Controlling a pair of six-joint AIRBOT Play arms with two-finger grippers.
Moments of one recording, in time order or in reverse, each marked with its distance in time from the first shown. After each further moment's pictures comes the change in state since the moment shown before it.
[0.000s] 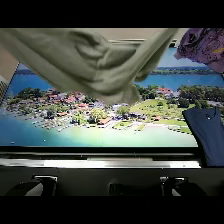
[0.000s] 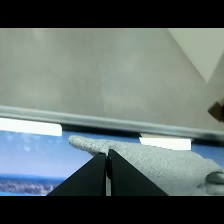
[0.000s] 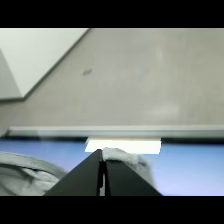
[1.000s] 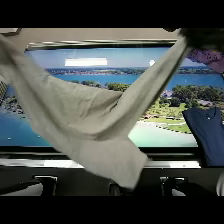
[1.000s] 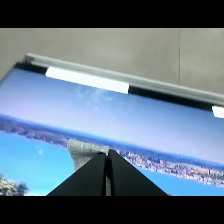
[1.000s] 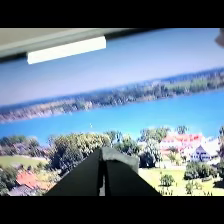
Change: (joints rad) left arm 0.002 -0.347 0.020 0.280 0.031 -0.120; right arm 0.001 -0.367 0.166 -0.184 0.479 0.255
